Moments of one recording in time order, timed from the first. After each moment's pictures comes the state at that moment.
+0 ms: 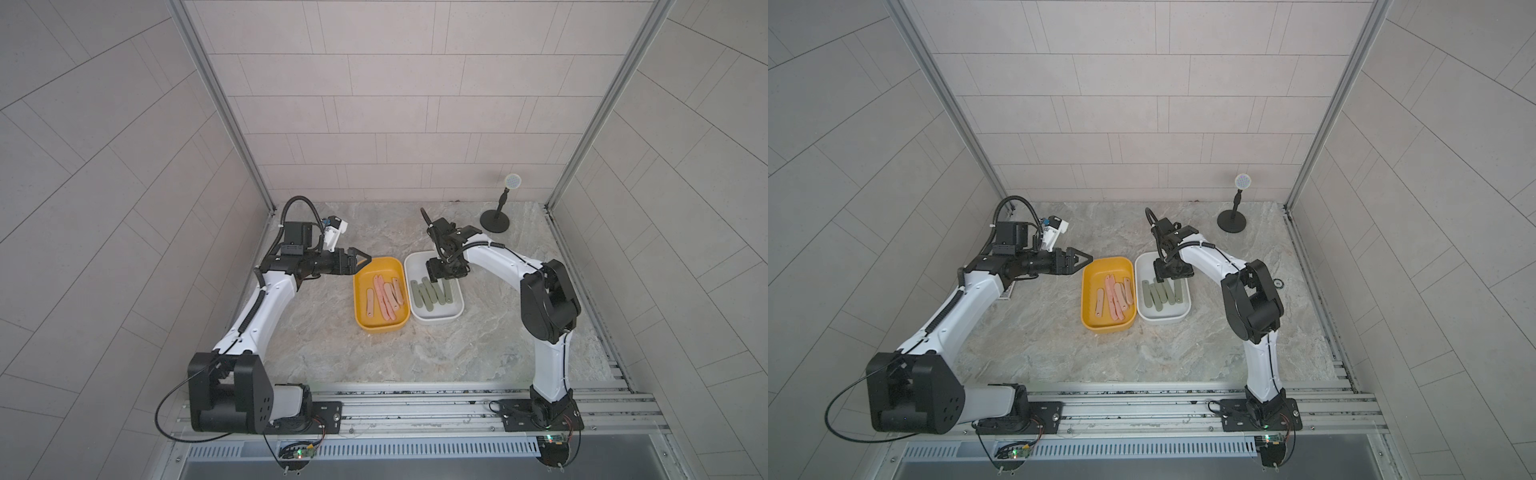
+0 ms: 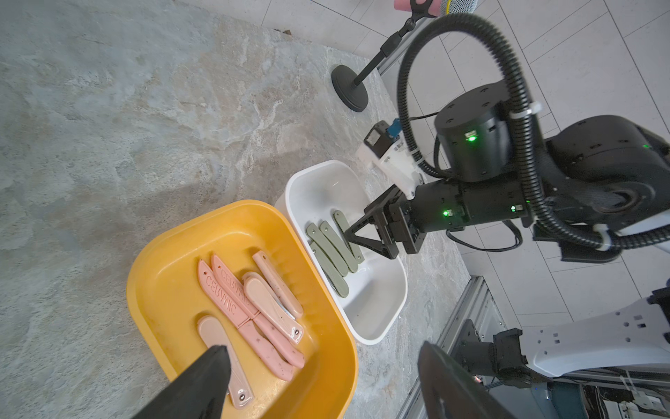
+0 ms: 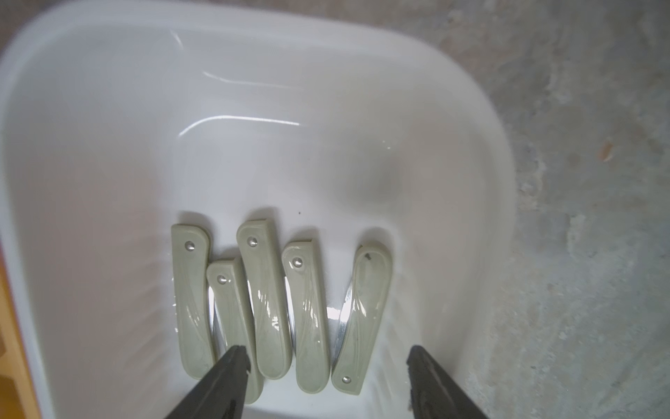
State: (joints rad) left arm -0.04 1.33 1.07 -0.53 0.82 -0.12; right arm 0.48 1.96 1.60 -0.94 0.03 0.32
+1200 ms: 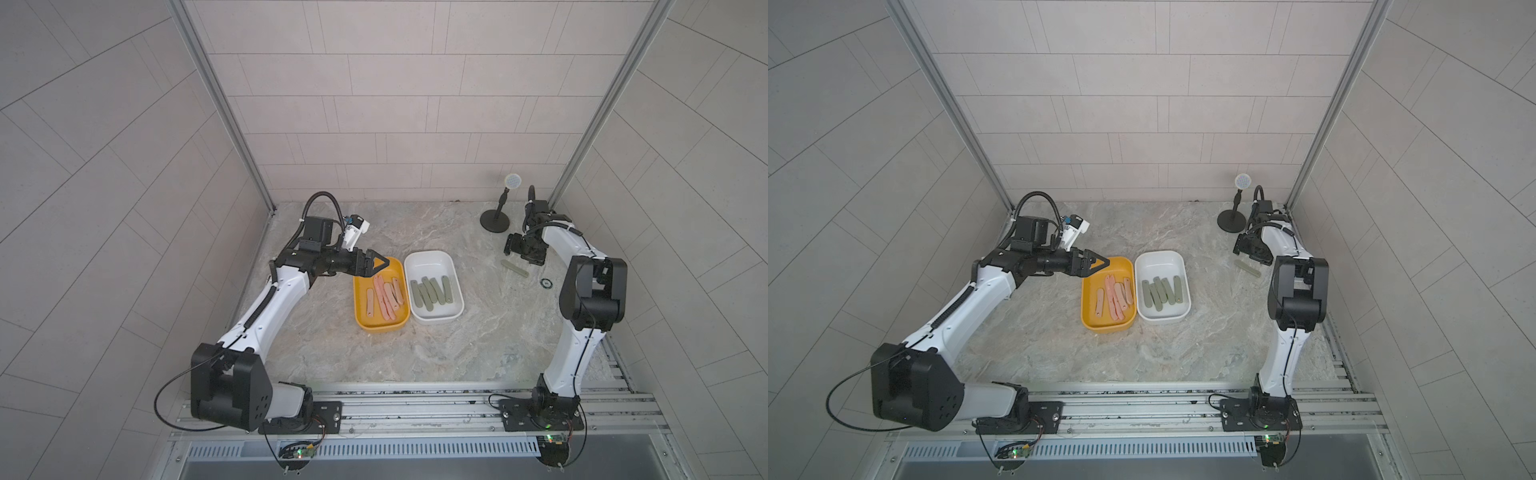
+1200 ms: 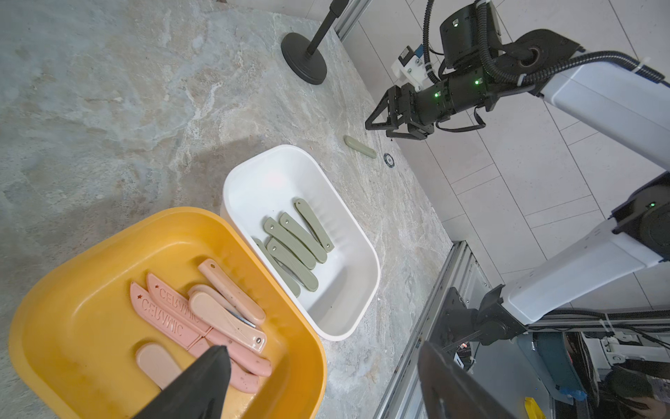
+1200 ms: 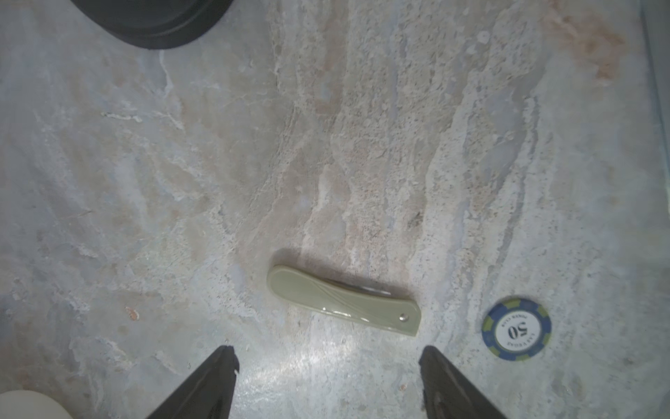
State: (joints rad) left arm -0.20 1.37 1.14 -0.56 0.81 -0.11; right arm -0.16 2.01 1.62 -0.88 -0.01 0.32
